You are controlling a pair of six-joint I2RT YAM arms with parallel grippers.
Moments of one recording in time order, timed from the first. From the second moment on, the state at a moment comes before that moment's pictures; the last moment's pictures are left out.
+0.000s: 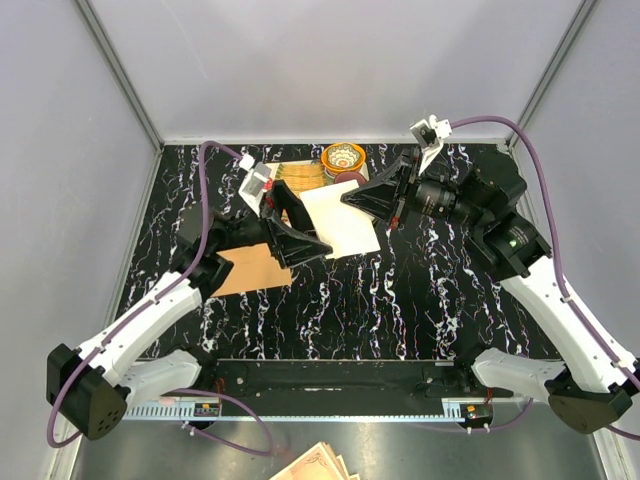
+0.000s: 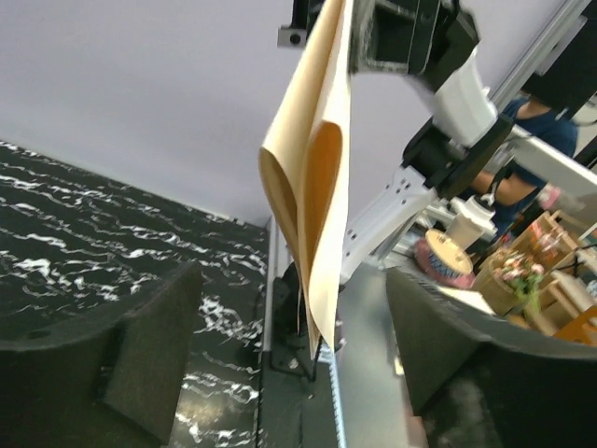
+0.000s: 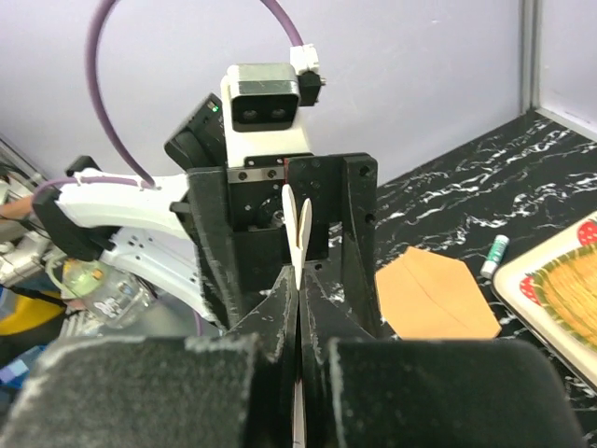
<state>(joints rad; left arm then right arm) -0.58 1.03 0.85 0.54 0.90 -0.72 0.63 1.10 1.41 -0.20 -0.62 0.42</state>
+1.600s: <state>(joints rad) 0.27 1.37 1.32 -1.02 0.87 0.68 0.63 1.79 1.86 -0.88 -0.73 -0.11</state>
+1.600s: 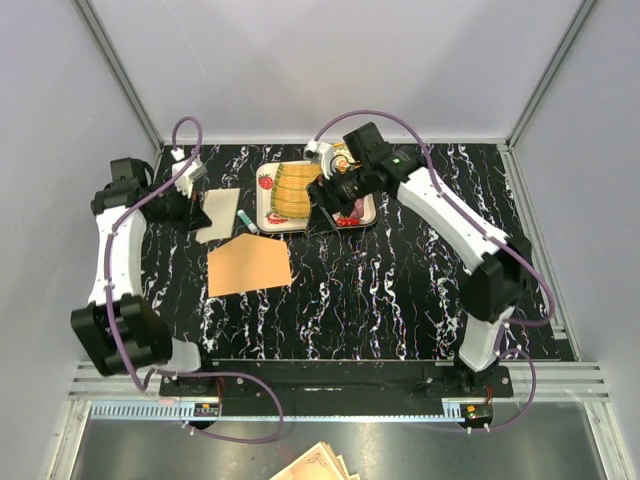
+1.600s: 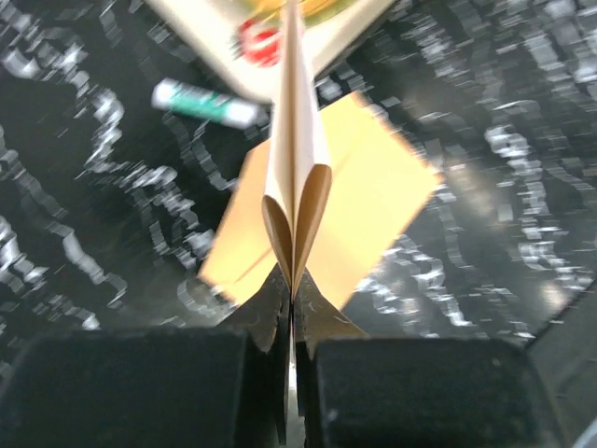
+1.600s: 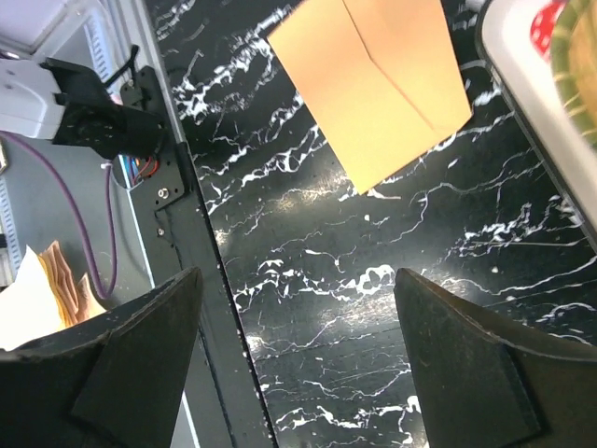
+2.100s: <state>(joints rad) 0.47 1.80 1.43 -0.98 0.43 0.66 0.63 1.76 1.69 -0.84 -0.74 -0.07</state>
